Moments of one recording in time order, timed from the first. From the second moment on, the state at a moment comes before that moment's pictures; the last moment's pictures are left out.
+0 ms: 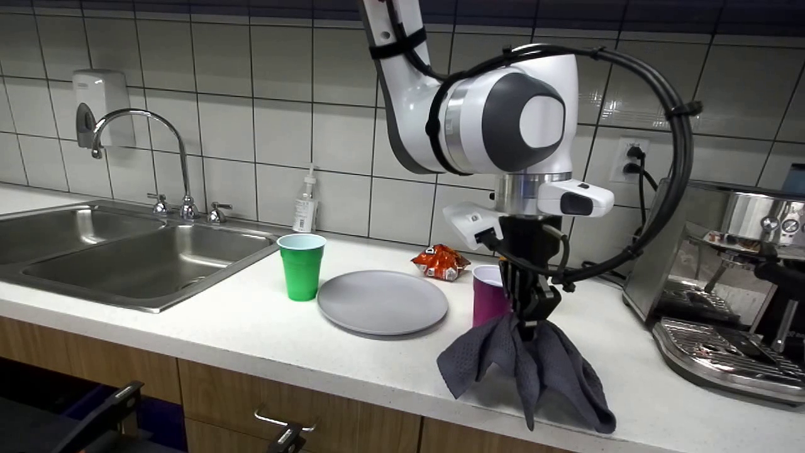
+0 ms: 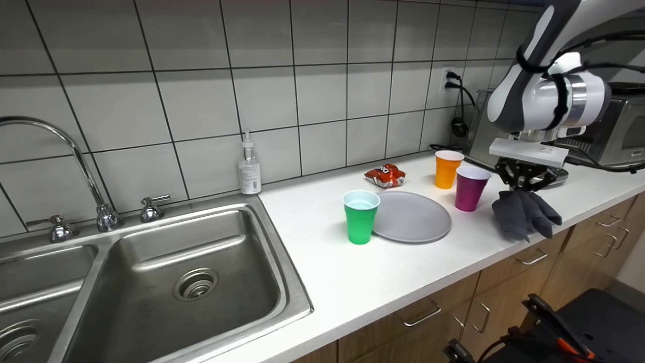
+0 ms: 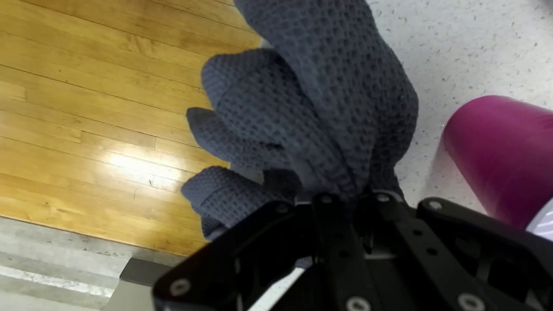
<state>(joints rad) -0.31 0.31 -0.38 -2.34 0.01 2.73 0.53</state>
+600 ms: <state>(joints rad) -0.30 0.34 -0.38 -2.32 0.02 2.74 0.53</state>
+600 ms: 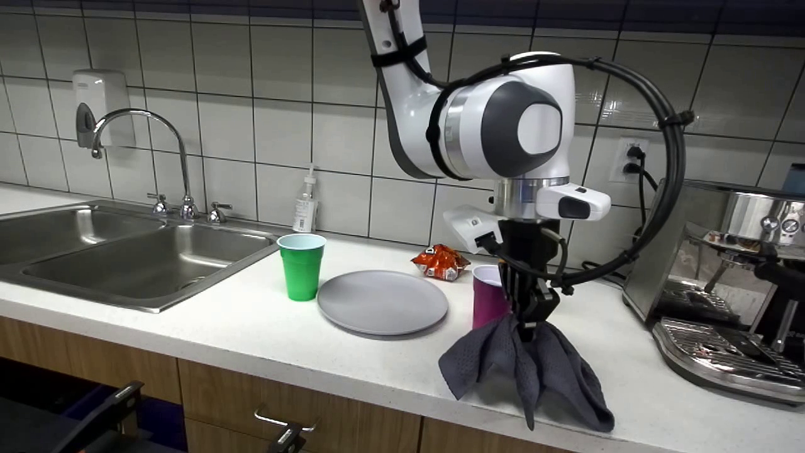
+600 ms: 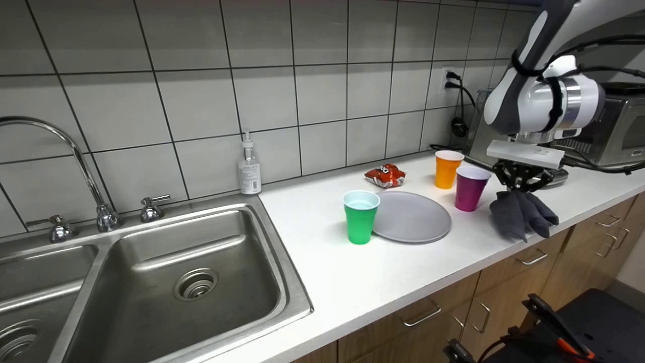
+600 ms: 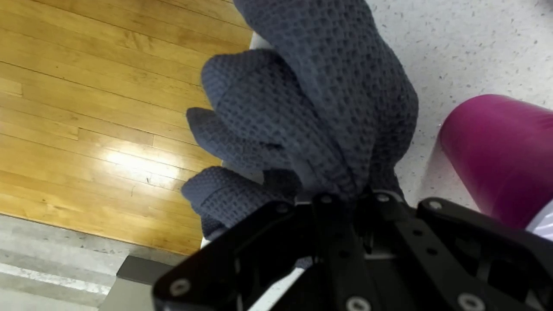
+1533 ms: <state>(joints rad) -0.29 0.36 -0.38 -2.30 0.02 2.74 0.52</state>
